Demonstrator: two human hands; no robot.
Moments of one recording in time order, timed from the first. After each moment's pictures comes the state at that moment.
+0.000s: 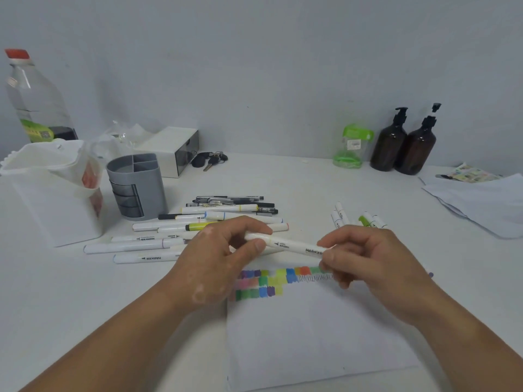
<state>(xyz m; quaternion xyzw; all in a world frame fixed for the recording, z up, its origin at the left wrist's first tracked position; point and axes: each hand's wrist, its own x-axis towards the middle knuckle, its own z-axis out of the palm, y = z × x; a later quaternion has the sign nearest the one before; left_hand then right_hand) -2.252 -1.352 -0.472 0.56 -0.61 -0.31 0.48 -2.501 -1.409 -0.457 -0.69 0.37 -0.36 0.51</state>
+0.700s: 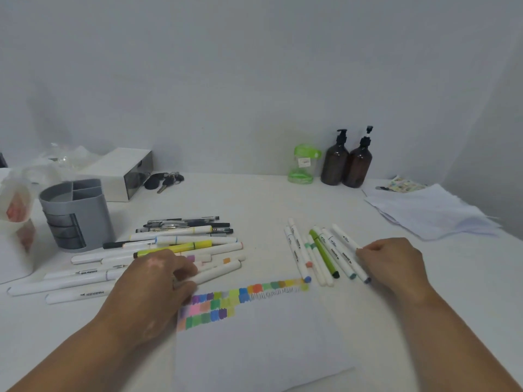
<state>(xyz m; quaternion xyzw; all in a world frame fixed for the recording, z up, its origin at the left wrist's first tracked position) -2.234 -1.363 -0.487 0.70 -0.66 -0.04 0.28 -2.614 -1.484 -0.481 -0.57 0.76 -0.29 0.12</state>
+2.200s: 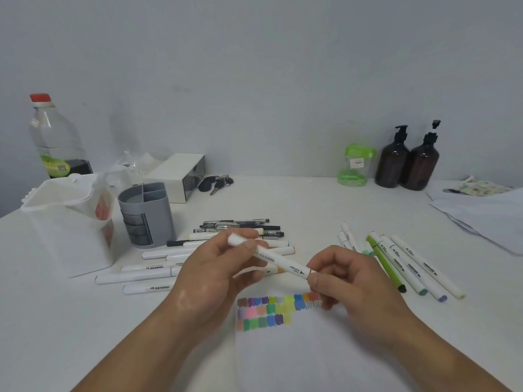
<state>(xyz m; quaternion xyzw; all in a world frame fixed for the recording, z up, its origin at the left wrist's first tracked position) -2.251 -1.358 -0.463 0.40 -0.37 -0.53 0.65 -2.470 -1.405 -0.468 -0.67 0.36 -0.40 0.51</state>
